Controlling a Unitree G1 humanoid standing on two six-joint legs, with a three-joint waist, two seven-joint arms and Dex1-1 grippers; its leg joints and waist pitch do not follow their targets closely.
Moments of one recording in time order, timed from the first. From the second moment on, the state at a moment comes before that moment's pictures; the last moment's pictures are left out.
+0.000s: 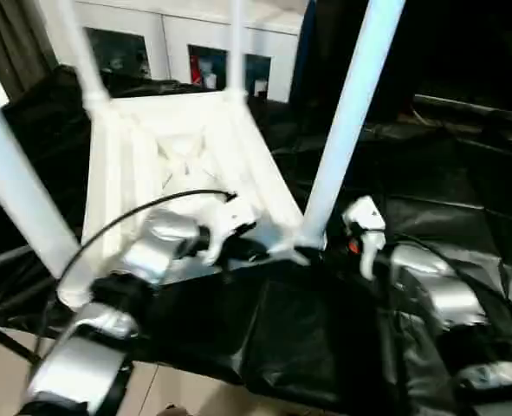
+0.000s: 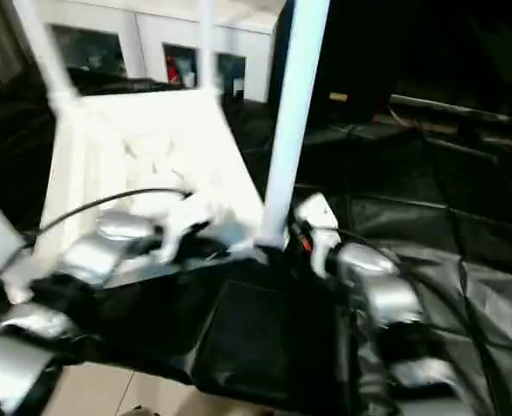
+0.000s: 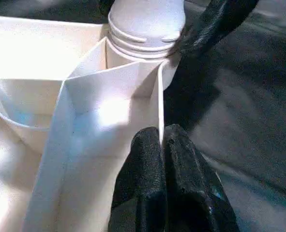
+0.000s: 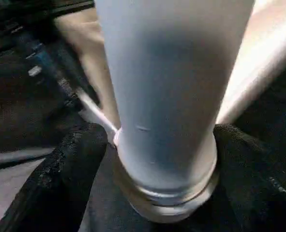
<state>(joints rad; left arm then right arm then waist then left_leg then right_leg) -0.66 0.31 -0.27 0.67 0.04 0.15 -1.28 -0.41 -0.37 0.13 0.47 0.17 0.15 1.07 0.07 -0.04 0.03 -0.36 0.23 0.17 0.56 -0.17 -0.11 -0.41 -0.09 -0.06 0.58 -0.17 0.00</state>
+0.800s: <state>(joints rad) -0.62 0.32 -0.28 0.61 0.04 0.17 -1.27 -0.38 -0.33 0.12 0.46 0.18 0.17 1.03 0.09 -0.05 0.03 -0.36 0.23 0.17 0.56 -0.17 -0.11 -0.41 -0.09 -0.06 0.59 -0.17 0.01</state>
